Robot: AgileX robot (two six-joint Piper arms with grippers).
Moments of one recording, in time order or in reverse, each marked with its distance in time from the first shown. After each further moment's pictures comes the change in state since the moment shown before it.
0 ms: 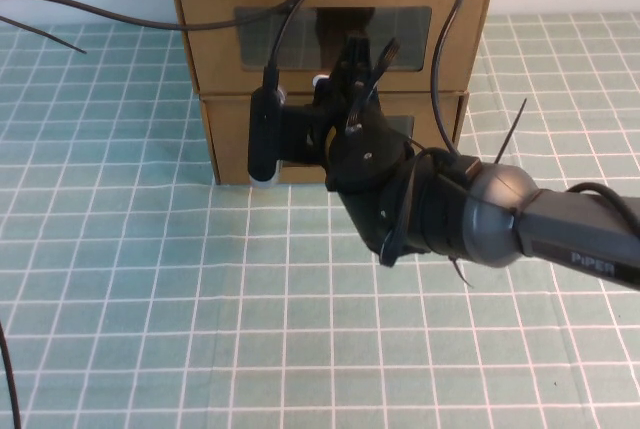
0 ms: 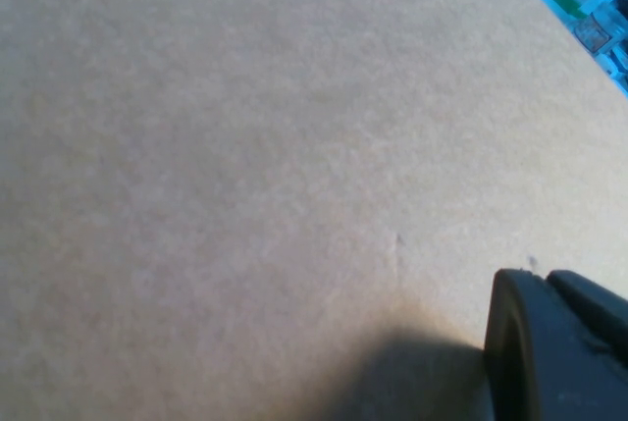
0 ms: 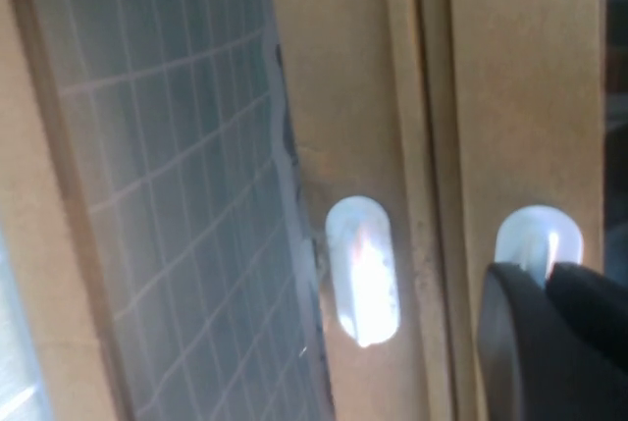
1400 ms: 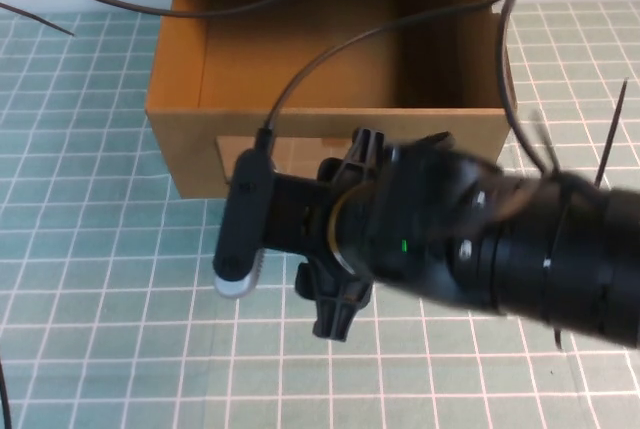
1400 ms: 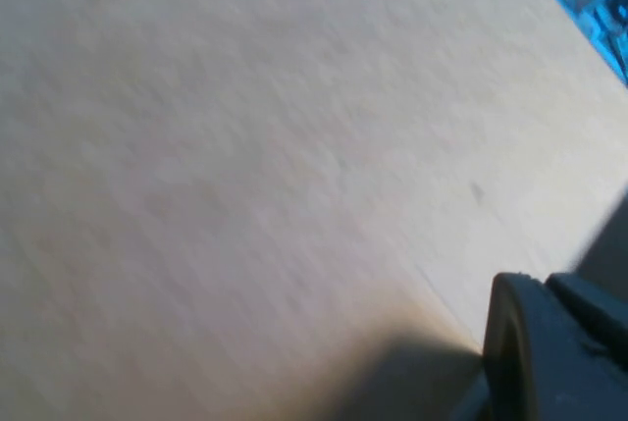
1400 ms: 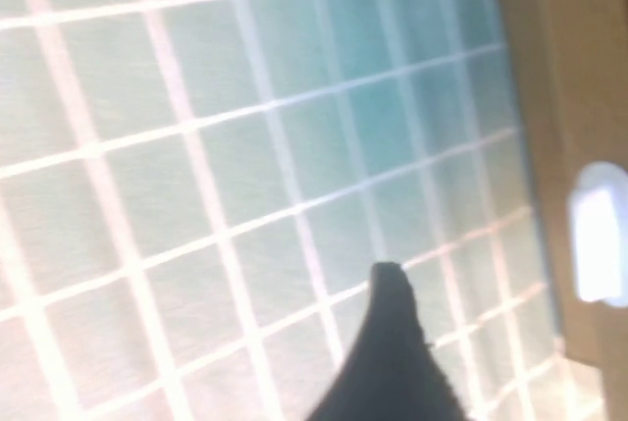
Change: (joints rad) right arm 0.219 -0.344 0.140 1.064 0.223 -0.625; left arm 0.000 -0.035 -0.008 0.018 0.086 -0.036
